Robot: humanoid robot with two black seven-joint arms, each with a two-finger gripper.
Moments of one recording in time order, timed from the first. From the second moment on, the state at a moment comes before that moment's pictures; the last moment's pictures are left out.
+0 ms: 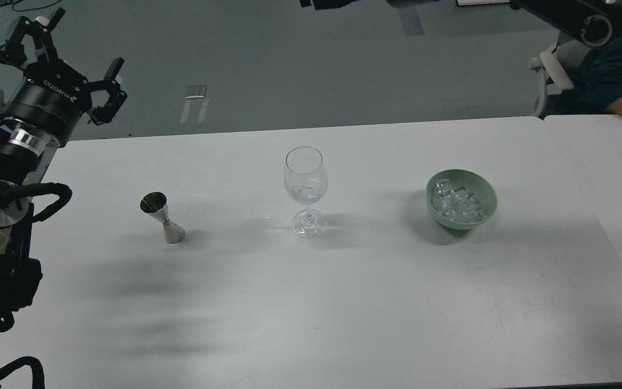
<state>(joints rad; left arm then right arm) -0.46 0.34 -1.62 -1.19 0.48 -0.37 0.14 1.68 -0.37 0.06 0.74 -1.15 0.42 0.42</state>
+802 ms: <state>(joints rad) -0.65 0.33 -1.50 -0.96 0.51 -0.35 0.14 1.11 -0.27 0.85 0.60 -0.51 0.19 0.38</state>
